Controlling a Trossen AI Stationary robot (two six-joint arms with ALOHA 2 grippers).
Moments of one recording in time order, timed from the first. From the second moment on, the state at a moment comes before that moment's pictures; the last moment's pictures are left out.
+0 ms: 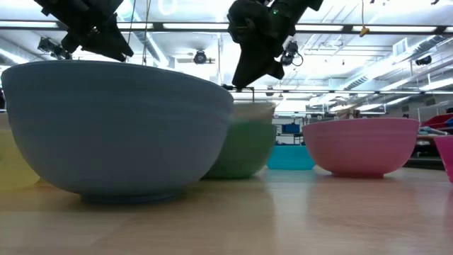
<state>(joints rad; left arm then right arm) -0.19 0.76 0.75 -0.73 -0.90 -0.68 -0.06 1.73 1.44 -0.64 0.01 0.38</state>
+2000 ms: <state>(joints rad) -0.19 0.76 0.75 -0.82 -0.63 -0.69 0.24 1.57 0.90 -0.51 0.04 0.85</state>
